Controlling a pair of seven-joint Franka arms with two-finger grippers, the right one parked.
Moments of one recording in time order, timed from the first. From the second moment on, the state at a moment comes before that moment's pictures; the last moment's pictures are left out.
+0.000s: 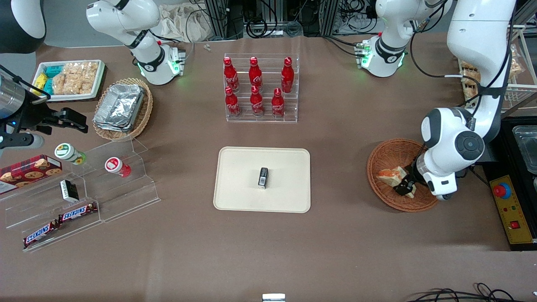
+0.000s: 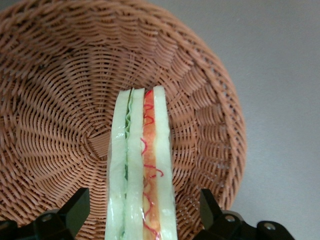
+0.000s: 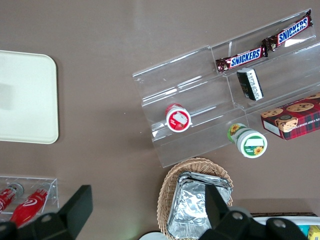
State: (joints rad) arm -0.04 0.38 -0.03 -2.04 -0.01 2.39 -1.02
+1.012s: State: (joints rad) arm -0.08 0.29 -0.04 -1.87 0.03 2.00 -1.02
